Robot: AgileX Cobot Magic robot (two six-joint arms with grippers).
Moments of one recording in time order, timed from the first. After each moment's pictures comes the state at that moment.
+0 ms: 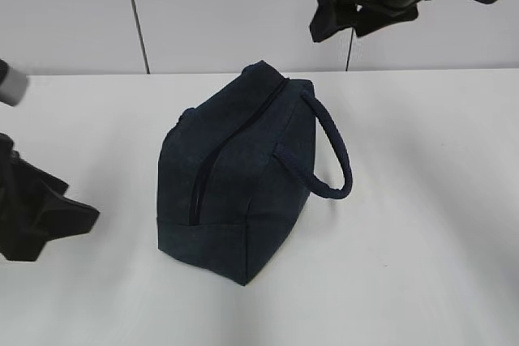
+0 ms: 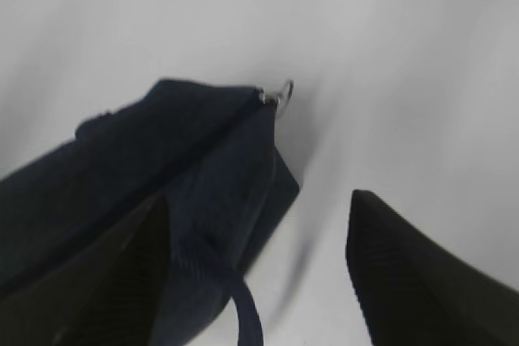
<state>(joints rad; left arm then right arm) -0.27 1.15 -0.61 -0.64 0.56 0.83 0.26 1.78 -1.63 0.28 0.85 -0.23</state>
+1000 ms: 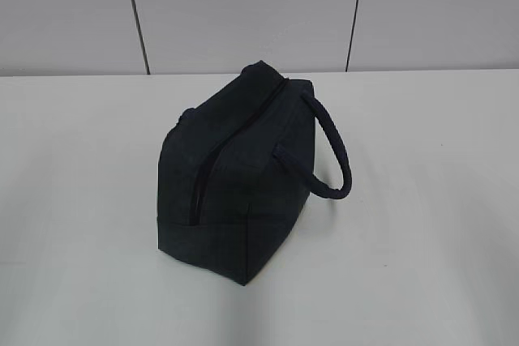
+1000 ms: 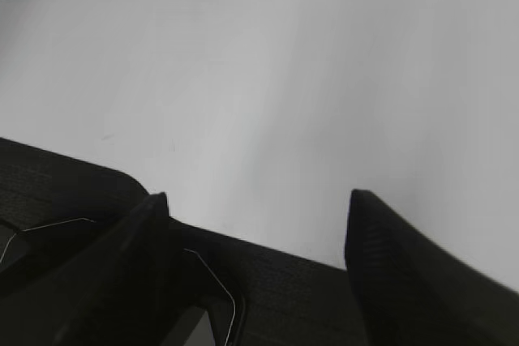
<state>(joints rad) -0.27 0.31 -0.60 -0.04 1.12 0.10 0.26 0.49 -0.56 -0.02 1.09 0.00</state>
